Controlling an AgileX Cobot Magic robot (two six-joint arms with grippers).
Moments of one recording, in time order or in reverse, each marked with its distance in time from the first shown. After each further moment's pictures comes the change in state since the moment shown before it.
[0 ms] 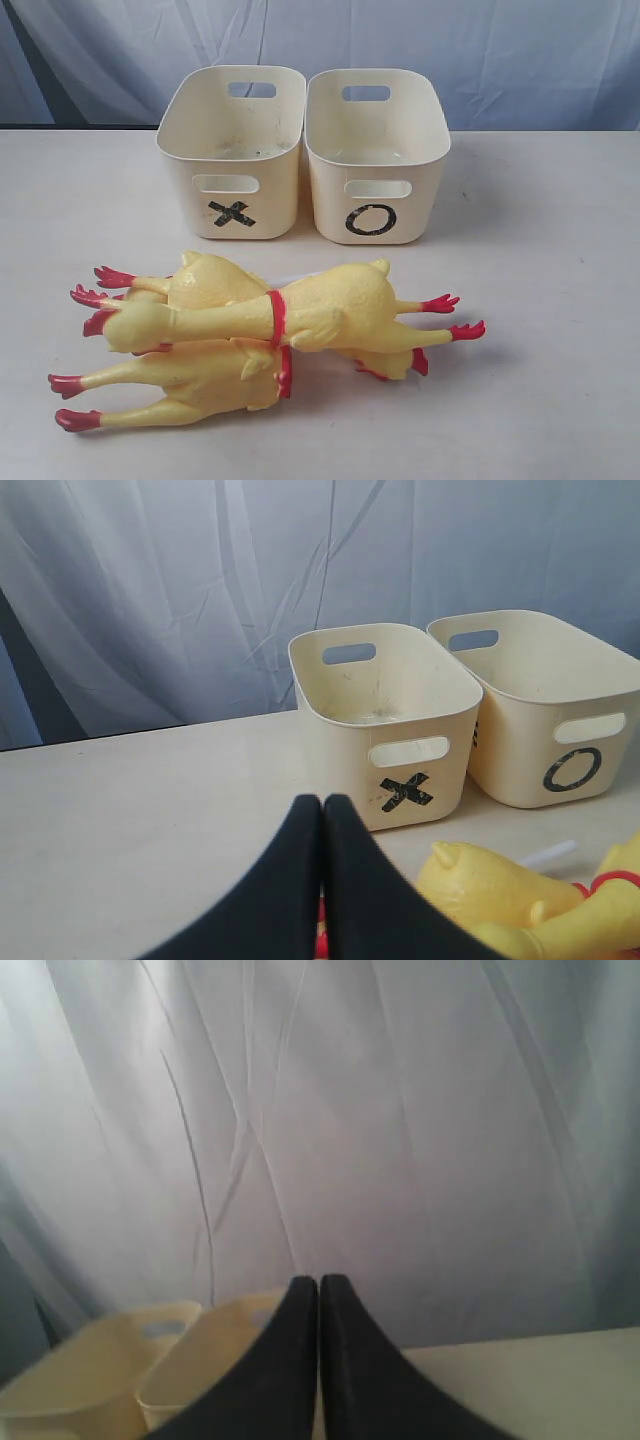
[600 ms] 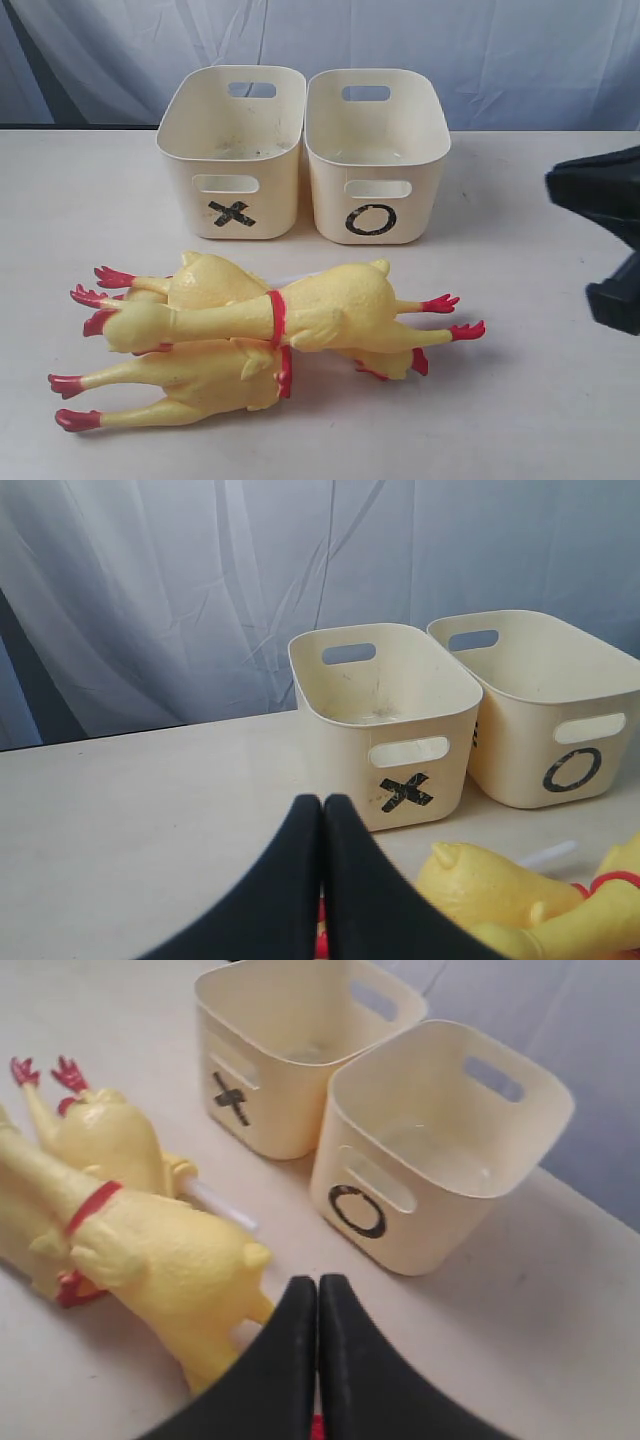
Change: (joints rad) left arm 0.000 0.000 0.000 0.000 0.000 0.000; right arm 0.338 0.651 -0.371 0.288 0.390 -0.759
